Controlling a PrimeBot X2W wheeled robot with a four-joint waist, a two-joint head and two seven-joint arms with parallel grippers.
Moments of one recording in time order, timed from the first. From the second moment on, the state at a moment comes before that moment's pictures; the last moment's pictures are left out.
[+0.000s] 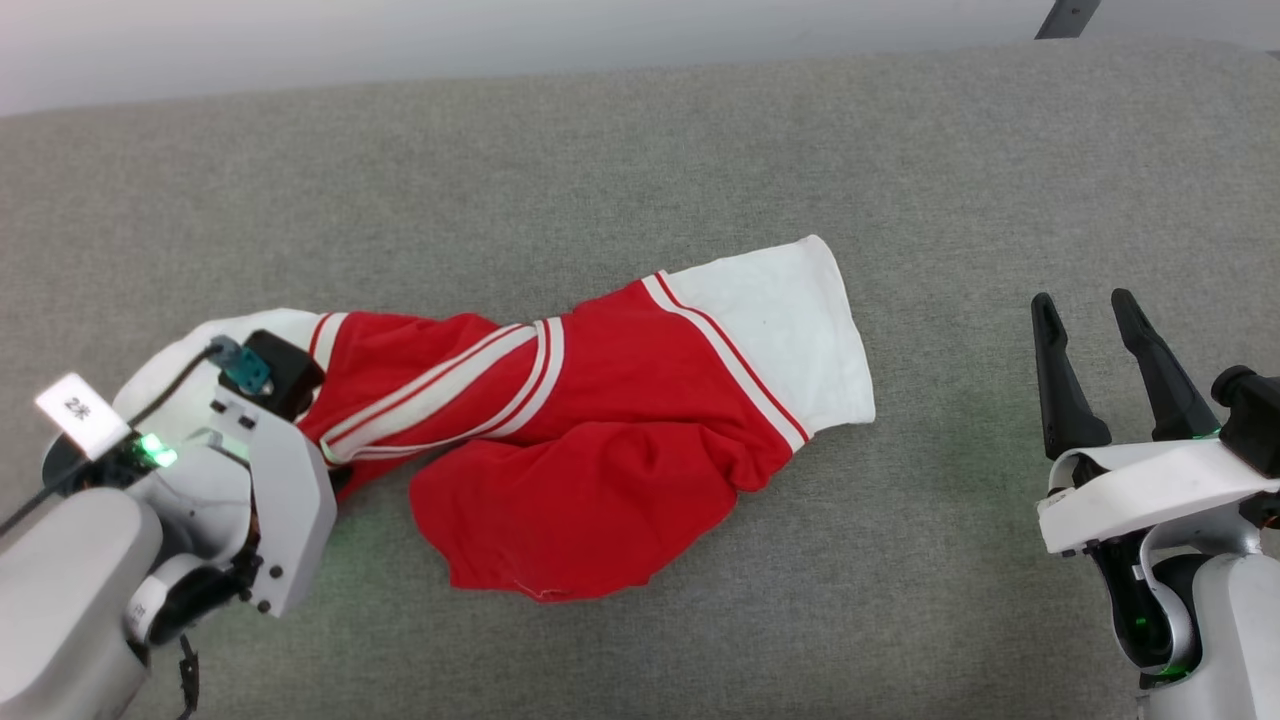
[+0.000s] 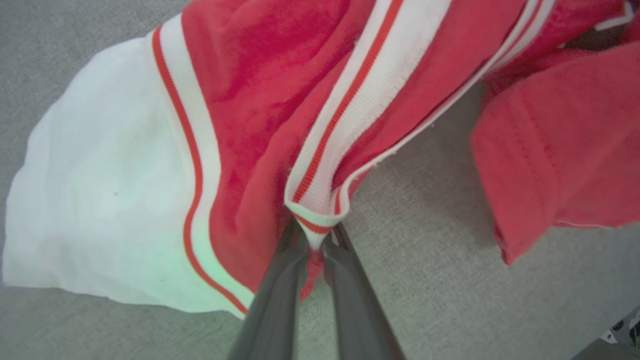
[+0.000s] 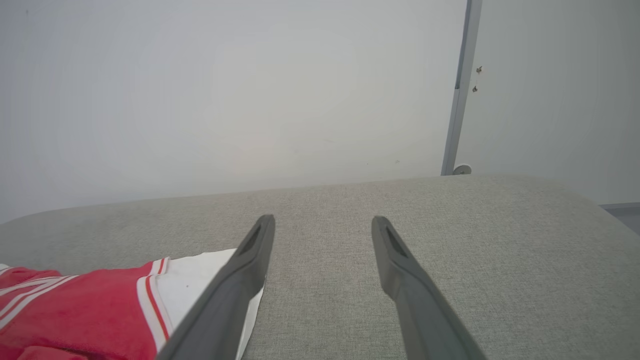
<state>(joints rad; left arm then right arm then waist) -0.59 0.81 -0.66 0.16 -0.80 -0.08 0.66 -0.31 -0.12 0.00 0.12 0.31 0.13 -0.07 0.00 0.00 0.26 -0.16</state>
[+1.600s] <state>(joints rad) -1.21 0.76 -1.07 0.65 -0.81 -0.13 0.34 -0.39 -0.10 0.08 0.20 0.35 0.13 -0.14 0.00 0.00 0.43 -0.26</state>
